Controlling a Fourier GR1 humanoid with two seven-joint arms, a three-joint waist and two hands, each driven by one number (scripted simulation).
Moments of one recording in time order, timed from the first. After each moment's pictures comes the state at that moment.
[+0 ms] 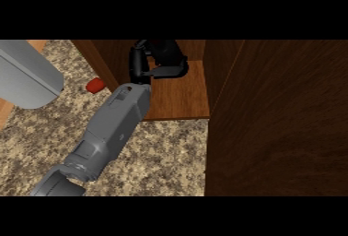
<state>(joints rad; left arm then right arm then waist) -1.08 0.00 -0.06 -0.34 0.44 0.50 -0.67 -0.09 -0.05 0.01 -2.42 -0.18 0.19 0.61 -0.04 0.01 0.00</state>
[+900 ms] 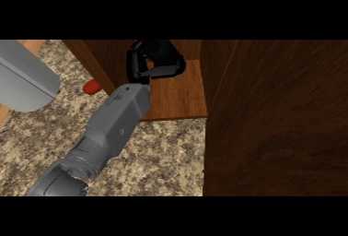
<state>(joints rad) -1.13 0.00 0.06 -0.19 0.51 0.41 -0.74 -0.06 -0.04 0.05 -2.42 -0.18 0.21 0.57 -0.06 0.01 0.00</state>
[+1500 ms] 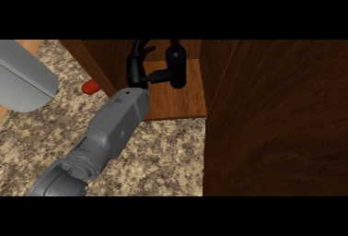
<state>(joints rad) -1.14 0.00 0.05 -0.11 0.46 0.49 -0.76 -0.11 -0.04 0.05 -2.41 -0.18 0.18 0.59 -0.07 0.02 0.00</state>
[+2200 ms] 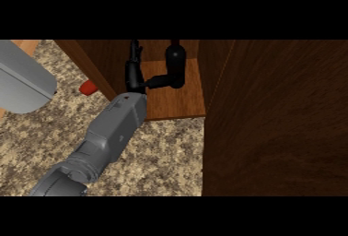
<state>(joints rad) -1.10 0.00 0.06 -0.11 0.44 0.50 -0.81 -0.09 -0.04 0.05 -2.41 -0.18 0.20 0.57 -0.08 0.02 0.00</state>
